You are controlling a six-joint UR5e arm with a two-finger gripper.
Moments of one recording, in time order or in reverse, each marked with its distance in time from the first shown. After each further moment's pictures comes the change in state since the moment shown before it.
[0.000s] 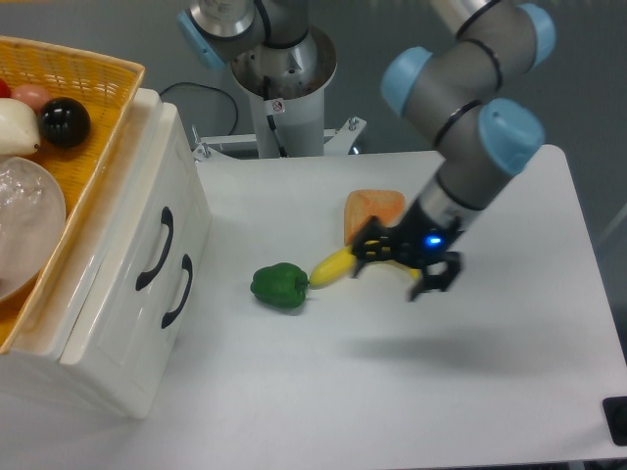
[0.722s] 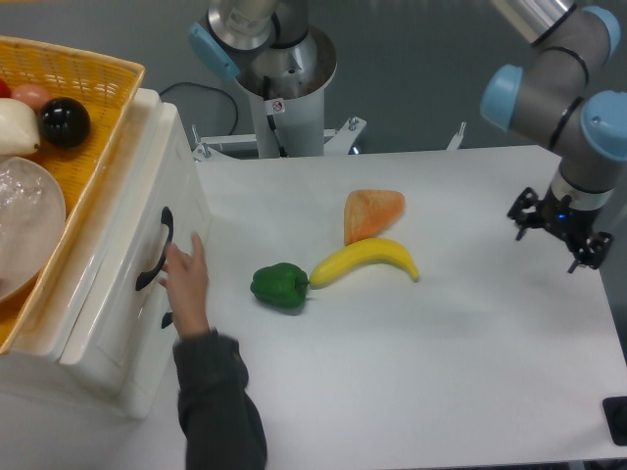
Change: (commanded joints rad) arm 0.160 -0.132 0.077 0.109 0.217 0.656
